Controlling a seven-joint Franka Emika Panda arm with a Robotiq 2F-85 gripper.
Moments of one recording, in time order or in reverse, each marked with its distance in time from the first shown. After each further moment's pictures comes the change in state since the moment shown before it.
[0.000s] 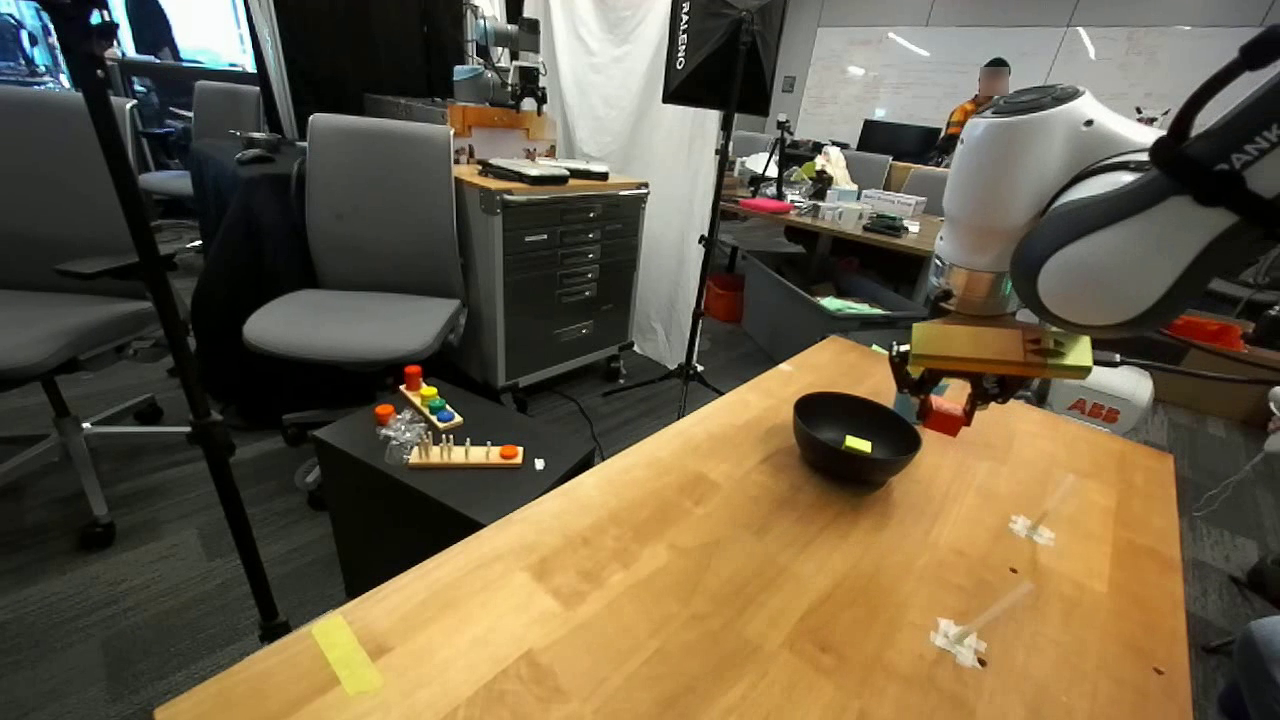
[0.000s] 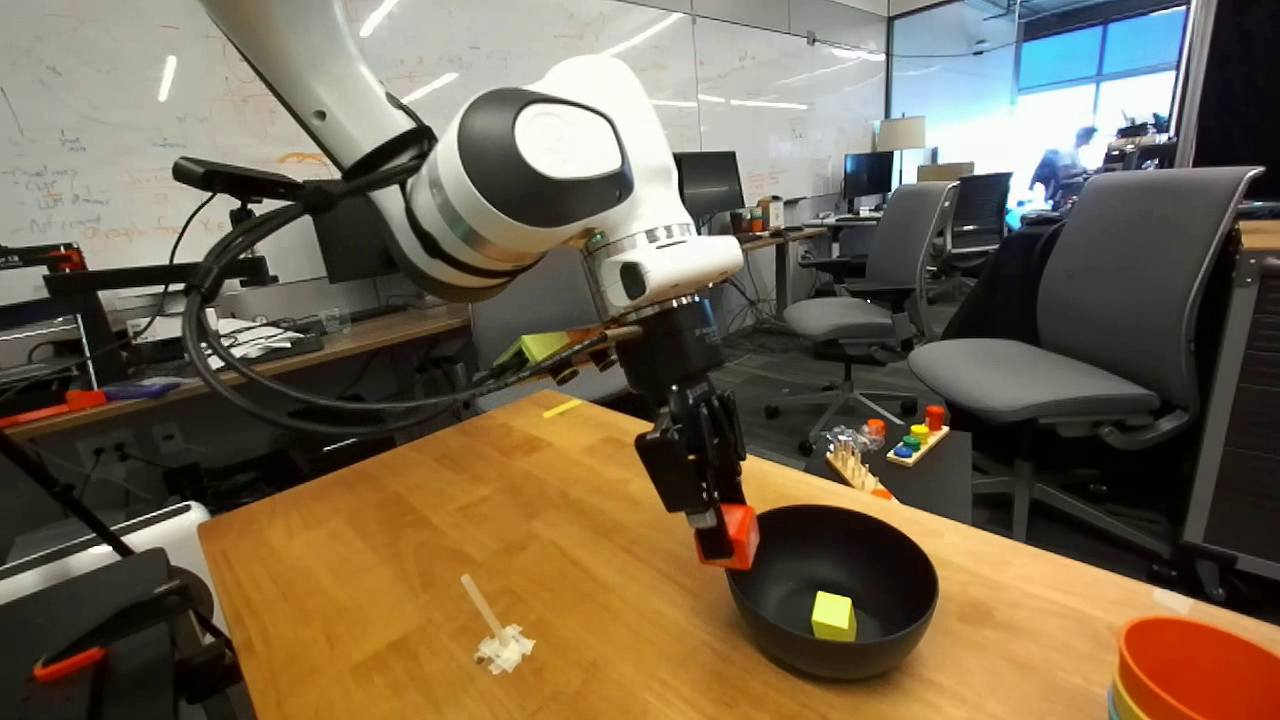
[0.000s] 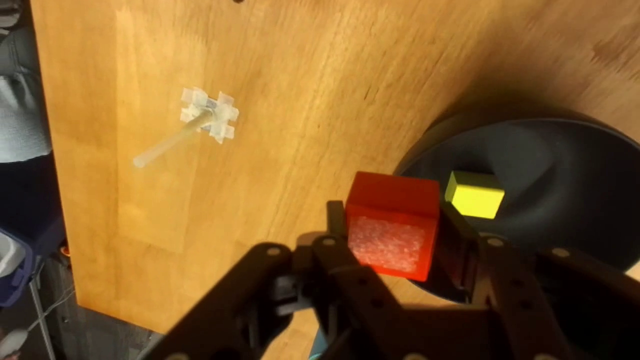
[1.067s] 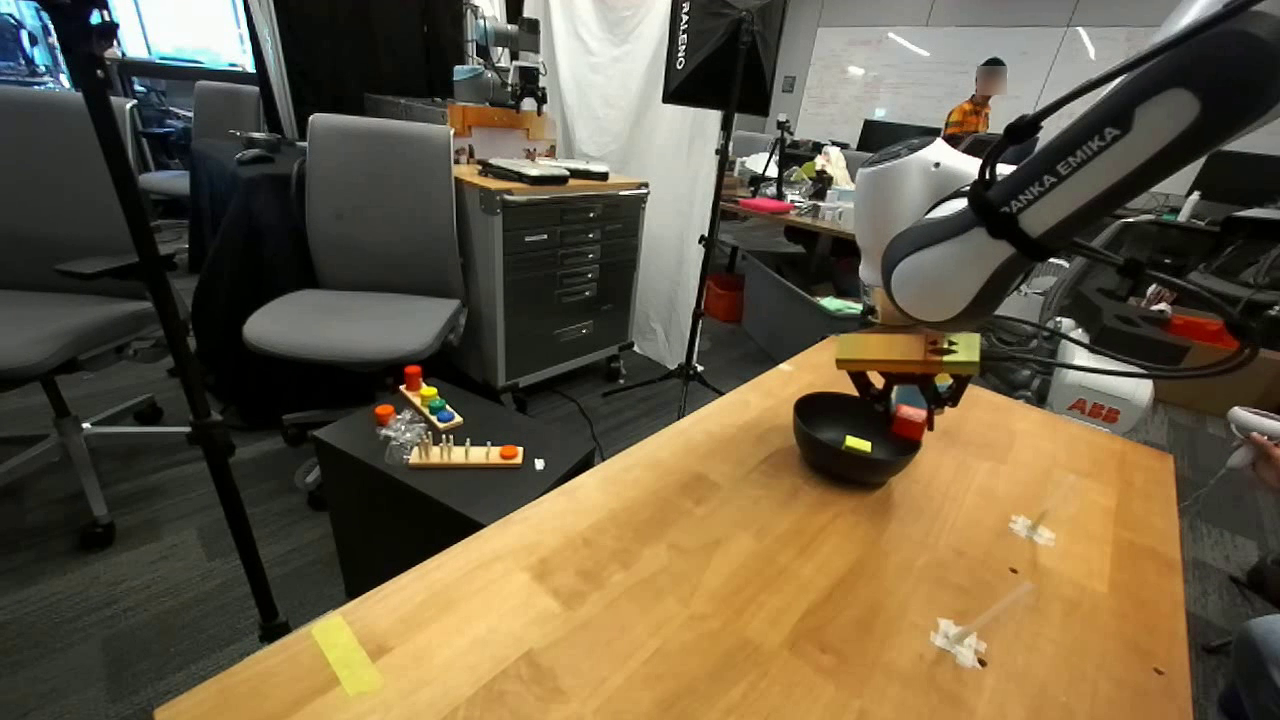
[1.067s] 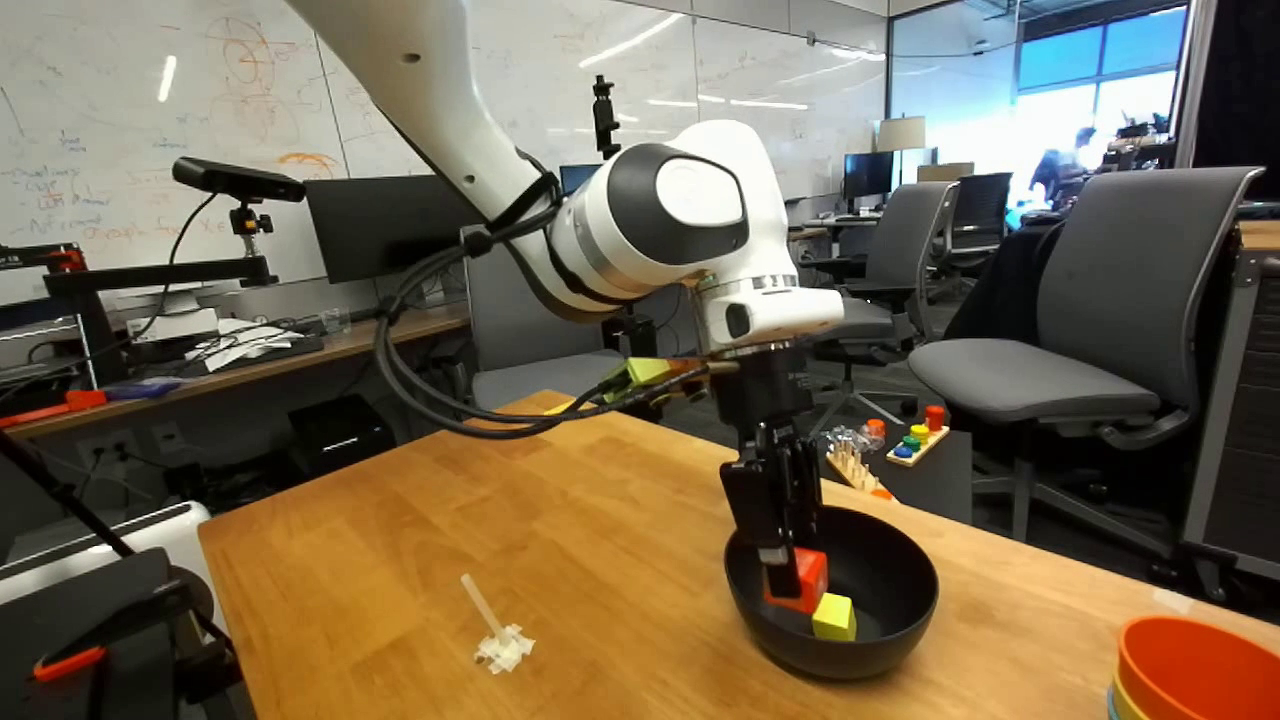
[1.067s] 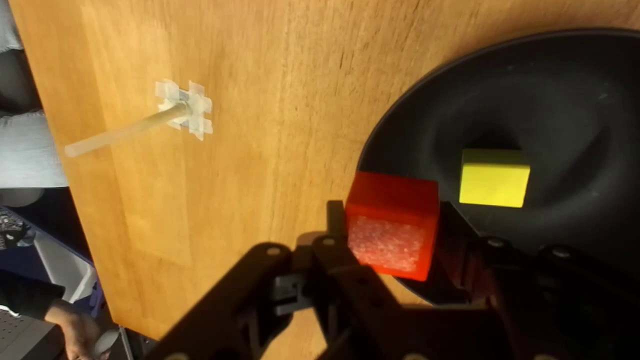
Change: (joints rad) arm -0.088 0.281 0.064 0.385 0.122 -0.271 0.013
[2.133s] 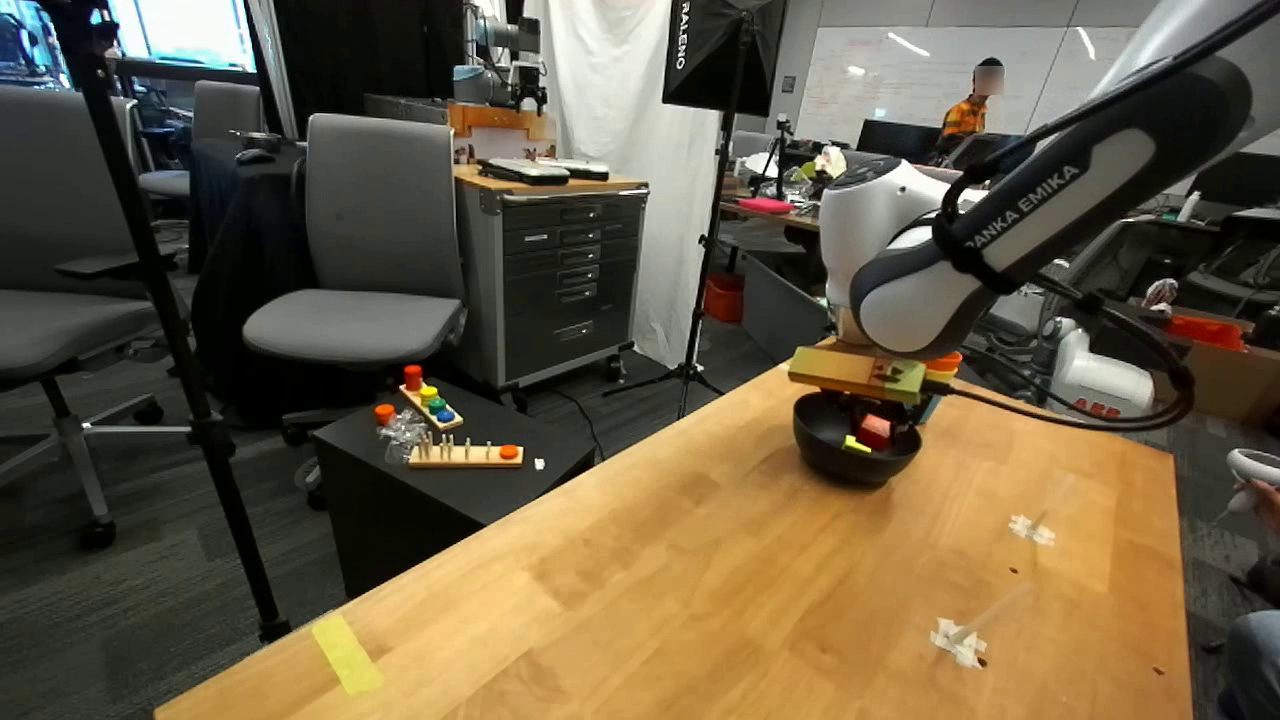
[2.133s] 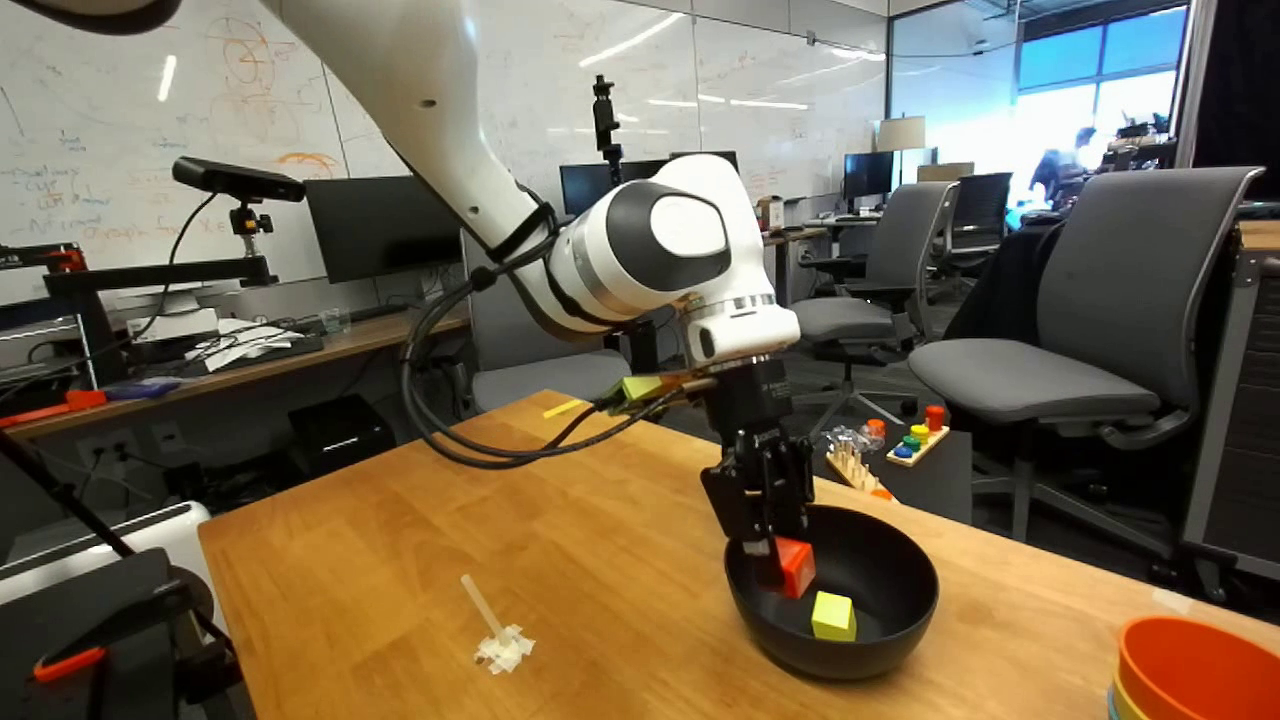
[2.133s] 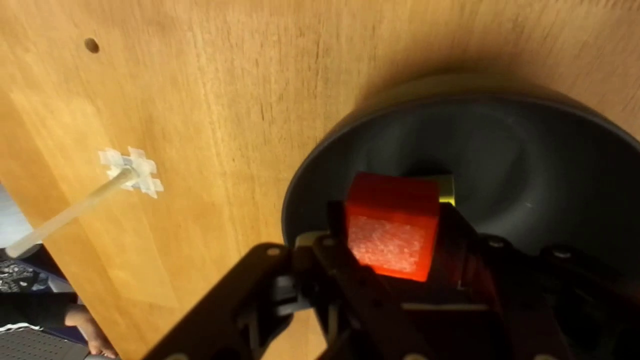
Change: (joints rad) arm 0.052 0.067 0.001 0.041 0.004 0.046 0.218
